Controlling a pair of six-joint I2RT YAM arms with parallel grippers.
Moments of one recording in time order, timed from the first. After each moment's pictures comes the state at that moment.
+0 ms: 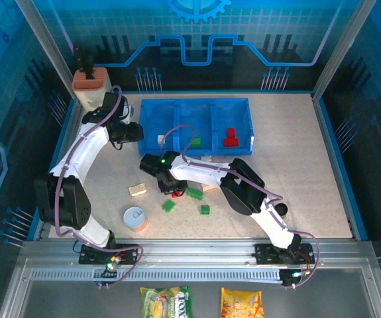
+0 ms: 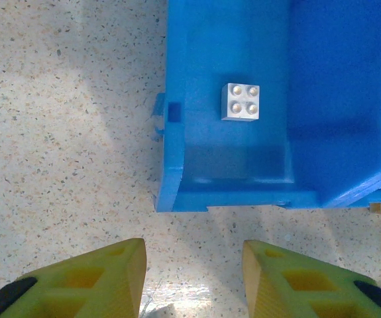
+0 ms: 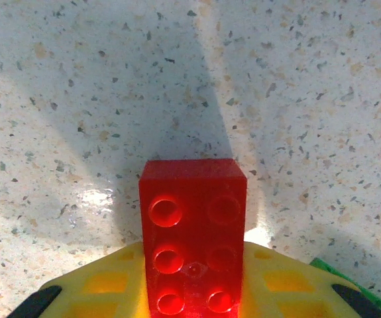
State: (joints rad) left arm -0.07 1.59 1.39 -0.86 0.12 -0.27; right arm 1.04 2.28 1.87 -1.08 0.17 0.85
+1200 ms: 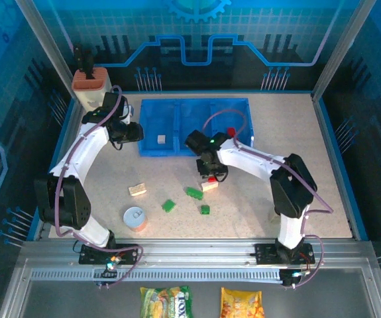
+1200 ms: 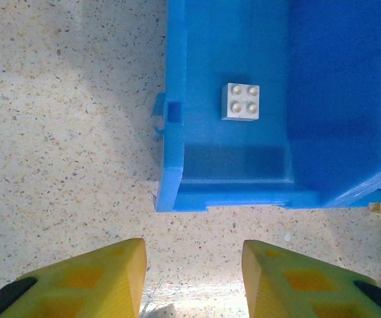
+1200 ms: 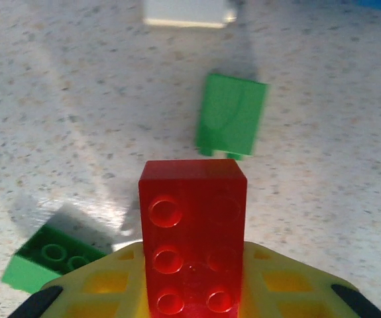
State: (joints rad) left arm -0.07 1.59 1.39 -0.86 0.12 -0.27; right arm 0.76 1.84 1.44 -1.03 0.18 0.64
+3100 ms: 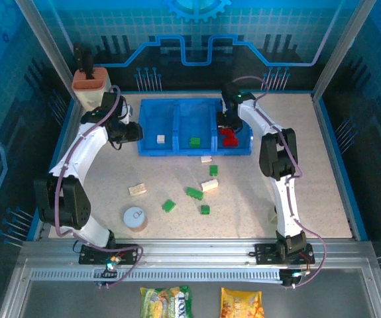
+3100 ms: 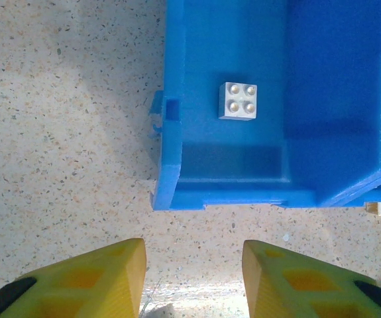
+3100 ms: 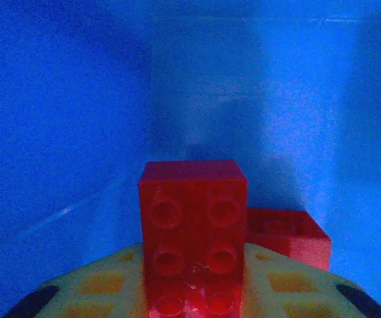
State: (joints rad) left arm -0.06 1.59 1.39 -0.86 0.13 -0.27; right arm 0.30 2.39 2.14 -0.97 -0.05 0.27
